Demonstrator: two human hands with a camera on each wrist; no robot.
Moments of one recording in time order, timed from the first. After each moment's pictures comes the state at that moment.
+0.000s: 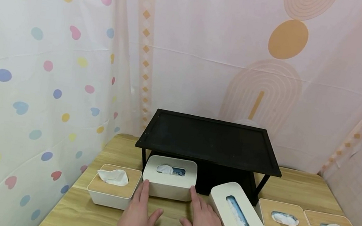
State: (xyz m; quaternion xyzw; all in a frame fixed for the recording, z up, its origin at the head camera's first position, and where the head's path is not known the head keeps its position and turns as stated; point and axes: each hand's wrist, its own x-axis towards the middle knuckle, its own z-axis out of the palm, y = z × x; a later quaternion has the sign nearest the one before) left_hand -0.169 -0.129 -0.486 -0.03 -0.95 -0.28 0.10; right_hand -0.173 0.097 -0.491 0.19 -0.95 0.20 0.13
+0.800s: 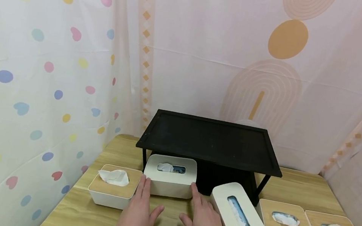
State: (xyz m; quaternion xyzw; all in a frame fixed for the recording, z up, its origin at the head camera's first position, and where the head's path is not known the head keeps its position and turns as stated) left_hand -0.175 -0.129 -0.478 -0.05 -0.96 -0.25 0.10; right_hand -0.183 0.093 -0.489 0.16 -0.96 0.22 0.10
